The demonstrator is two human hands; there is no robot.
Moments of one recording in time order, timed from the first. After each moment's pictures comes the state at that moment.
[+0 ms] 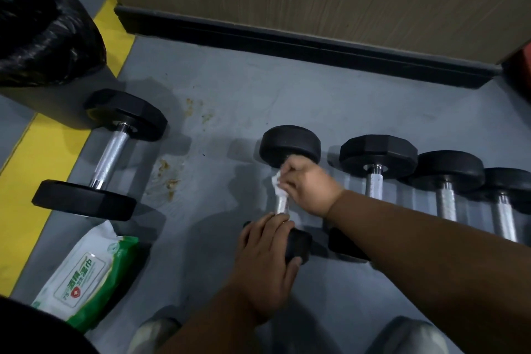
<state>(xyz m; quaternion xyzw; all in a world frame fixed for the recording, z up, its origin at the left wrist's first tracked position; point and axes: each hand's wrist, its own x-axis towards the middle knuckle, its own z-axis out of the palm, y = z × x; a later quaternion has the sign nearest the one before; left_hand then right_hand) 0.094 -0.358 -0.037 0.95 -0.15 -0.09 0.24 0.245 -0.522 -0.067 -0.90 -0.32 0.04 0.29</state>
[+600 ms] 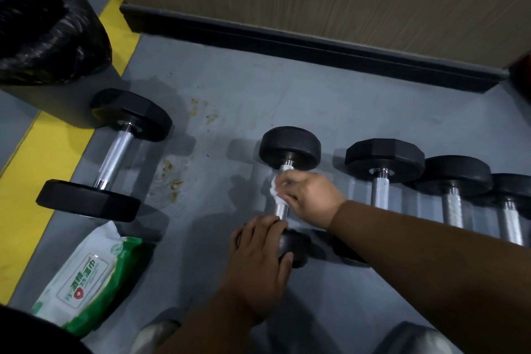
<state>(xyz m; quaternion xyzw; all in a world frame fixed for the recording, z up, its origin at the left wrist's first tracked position) 0.094 -0.344 -0.038 0.96 -0.10 -0.08 0.23 0.230 -0.516 -0.070 -0.90 -0.35 0.00 0.26</state>
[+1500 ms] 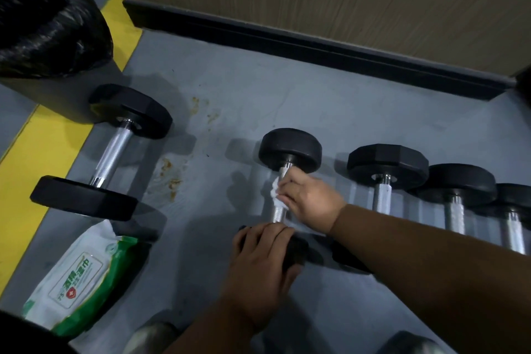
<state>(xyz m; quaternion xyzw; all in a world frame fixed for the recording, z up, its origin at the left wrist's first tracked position) 0.096 -0.349 -0.036 0.96 -0.13 -0.08 0.21 0.239 -0.515 -0.073 -0.89 -0.36 0.00 0.26</state>
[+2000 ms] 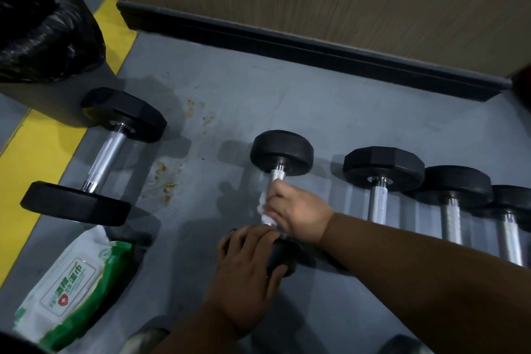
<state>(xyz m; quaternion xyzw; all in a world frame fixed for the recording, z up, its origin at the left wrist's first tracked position) 0.095 -0.336 -0.040 0.97 -0.12 -0.04 0.22 0.226 -0.505 -0.075 -0.87 -0.41 0.02 0.27</state>
